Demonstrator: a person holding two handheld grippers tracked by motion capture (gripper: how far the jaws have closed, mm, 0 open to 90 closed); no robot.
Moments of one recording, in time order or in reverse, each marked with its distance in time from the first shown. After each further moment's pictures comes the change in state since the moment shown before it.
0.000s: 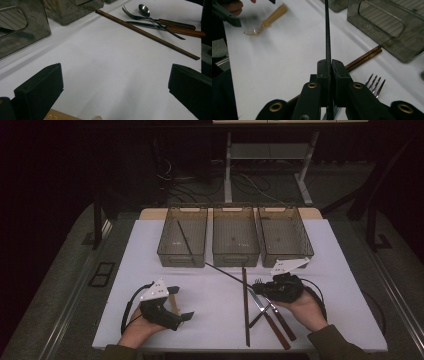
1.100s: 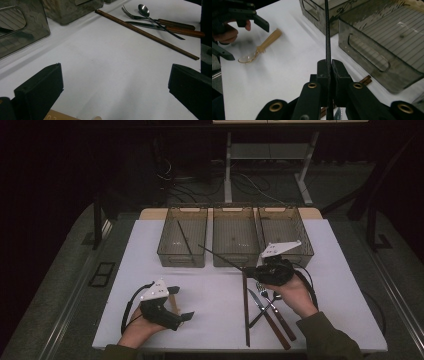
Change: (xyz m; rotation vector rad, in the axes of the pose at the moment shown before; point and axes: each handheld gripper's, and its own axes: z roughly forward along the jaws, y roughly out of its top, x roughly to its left) left arm 0.000 0.000 0.001 0.003 -0.004 0.003; right arm -0.008 0.044 0.010 -0.049 -0.019 0.012
